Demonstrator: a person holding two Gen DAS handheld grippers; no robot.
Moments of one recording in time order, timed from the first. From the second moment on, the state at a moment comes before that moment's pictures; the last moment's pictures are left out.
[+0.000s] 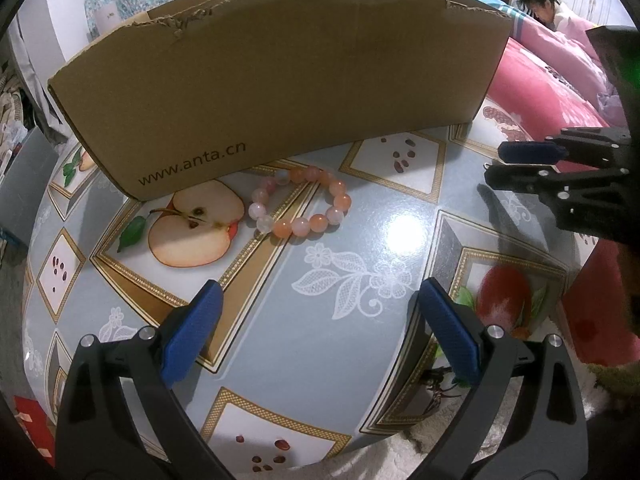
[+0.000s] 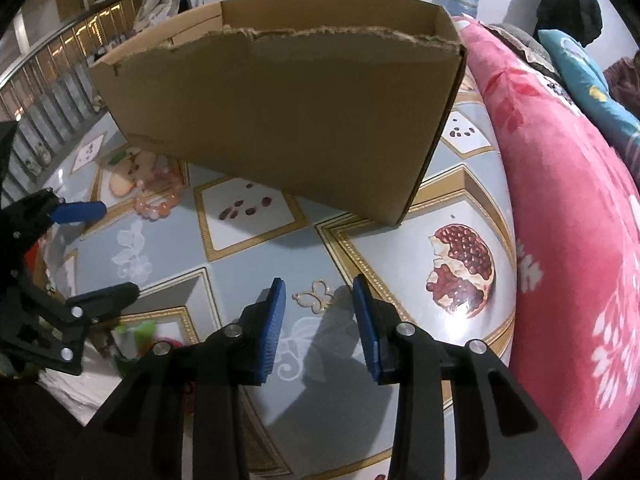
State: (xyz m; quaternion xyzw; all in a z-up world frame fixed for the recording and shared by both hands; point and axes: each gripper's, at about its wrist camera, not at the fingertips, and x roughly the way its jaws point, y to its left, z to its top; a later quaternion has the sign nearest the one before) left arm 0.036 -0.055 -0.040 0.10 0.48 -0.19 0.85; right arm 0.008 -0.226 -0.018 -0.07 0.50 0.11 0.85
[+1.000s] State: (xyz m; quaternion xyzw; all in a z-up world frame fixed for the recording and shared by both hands) left arm 0.031 -0.050 -0.040 0.10 0.47 -0.20 0.86; right arm -0.003 -0.231 -0.010 0.00 0.49 0.13 0.86
